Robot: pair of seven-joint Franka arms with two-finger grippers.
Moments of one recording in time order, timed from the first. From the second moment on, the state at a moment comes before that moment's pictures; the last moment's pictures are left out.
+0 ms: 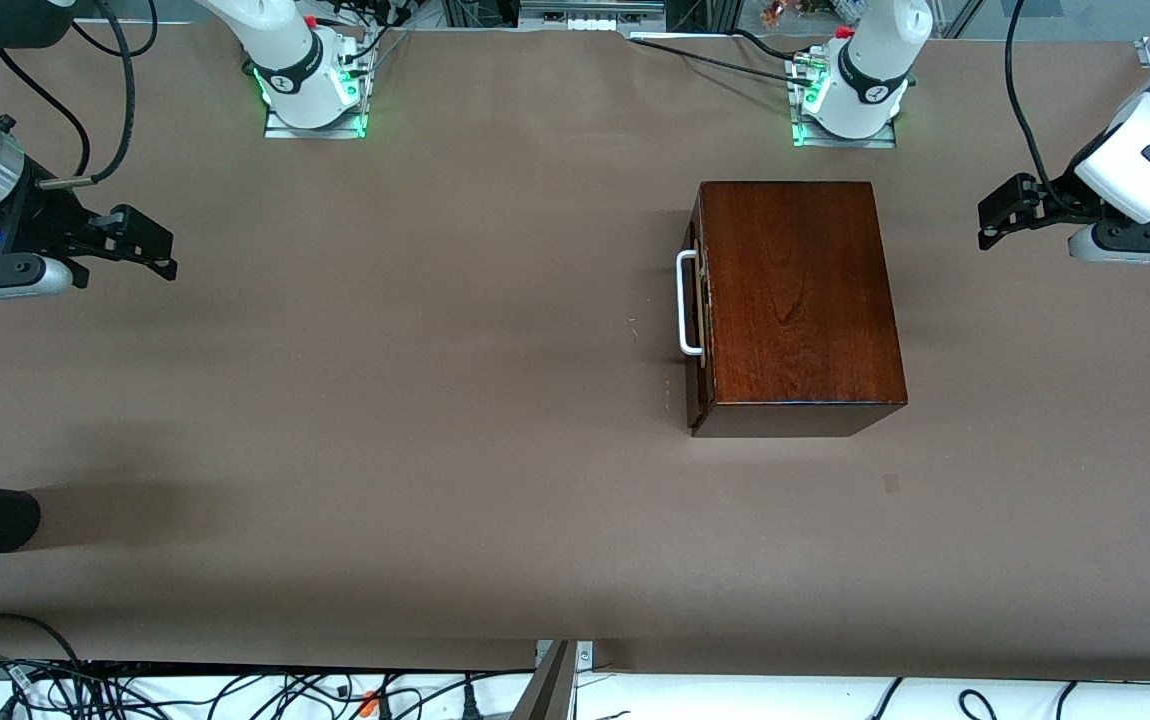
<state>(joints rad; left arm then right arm) -0.06 -0.03 -0.02 -1.65 0.02 1.59 -0.03 0.22 0.08 -0.12 -1.53 0.03 1.64 0.01</state>
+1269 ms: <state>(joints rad) -0.07 -0.03 -0.19 -1.65 -0.02 1.59 -0.22 0.22 0.08 -0.12 -1.53 0.03 1.65 0.01</state>
